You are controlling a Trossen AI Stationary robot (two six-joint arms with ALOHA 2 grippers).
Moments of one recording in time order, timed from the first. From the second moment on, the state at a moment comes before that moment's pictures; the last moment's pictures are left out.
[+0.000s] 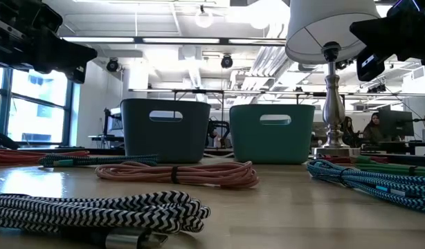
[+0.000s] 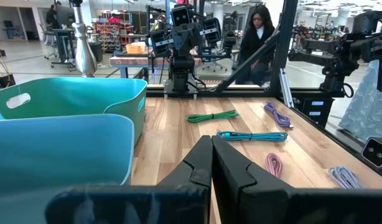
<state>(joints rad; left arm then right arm) 0.03 0.01 0.01 0.01 0.09 -0.02 0.12 0.01 0.01 0.20 0.07 0.25</state>
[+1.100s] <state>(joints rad) 0.03 0.01 0.01 0.01 0.08 -0.02 0.12 0.01 0.01 0.21 0.08 0.31</state>
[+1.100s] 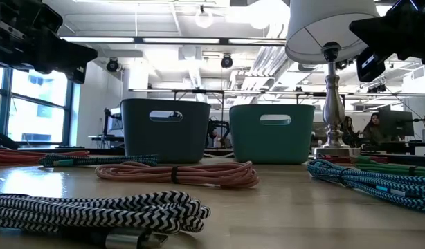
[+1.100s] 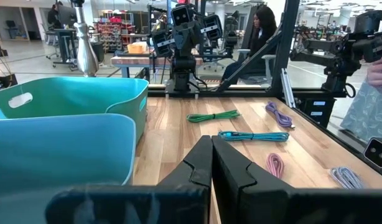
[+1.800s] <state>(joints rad) 0.03 0.01 0.01 0.05 -0.01 0.24 0.13 0.04 0.06 0.14 0.17 0.06</state>
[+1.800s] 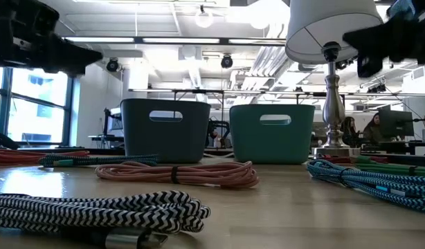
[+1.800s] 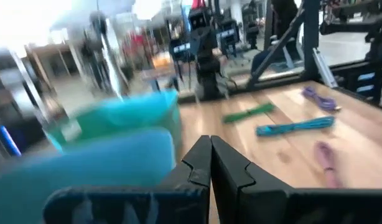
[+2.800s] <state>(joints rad) 0.03 0.01 0.10 -0.04 -0.02 0.55 0.24 1.18 1.25 -1.57 0.46 0.22</state>
